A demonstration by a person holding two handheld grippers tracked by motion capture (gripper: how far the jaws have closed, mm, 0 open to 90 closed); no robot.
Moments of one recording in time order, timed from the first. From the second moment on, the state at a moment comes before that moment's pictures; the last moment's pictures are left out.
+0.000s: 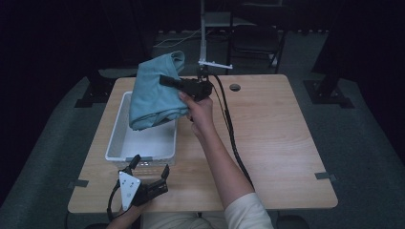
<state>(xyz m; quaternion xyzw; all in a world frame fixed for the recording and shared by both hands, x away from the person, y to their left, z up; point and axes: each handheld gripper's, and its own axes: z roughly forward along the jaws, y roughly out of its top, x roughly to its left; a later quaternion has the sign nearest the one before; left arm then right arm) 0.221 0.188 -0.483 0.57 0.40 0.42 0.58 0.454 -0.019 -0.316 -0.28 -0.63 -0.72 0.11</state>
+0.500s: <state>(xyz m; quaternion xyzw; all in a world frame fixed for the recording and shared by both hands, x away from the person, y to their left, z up) 0.221 0.188 -0.483 0.57 0.40 0.42 0.58 0.460 0.011 -0.322 -0.28 -0.62 -0.72 0.13</state>
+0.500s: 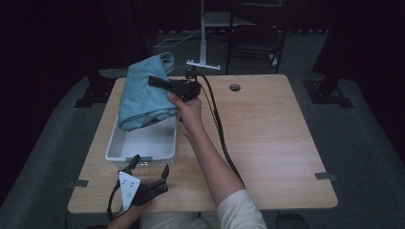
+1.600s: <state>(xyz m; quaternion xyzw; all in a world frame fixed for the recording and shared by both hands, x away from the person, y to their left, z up) 0.220 0.188 -0.483 0.56 0.40 0.43 0.58 0.460 0.045 -0.320 -0.27 -0.62 -0.73 0.13</state>
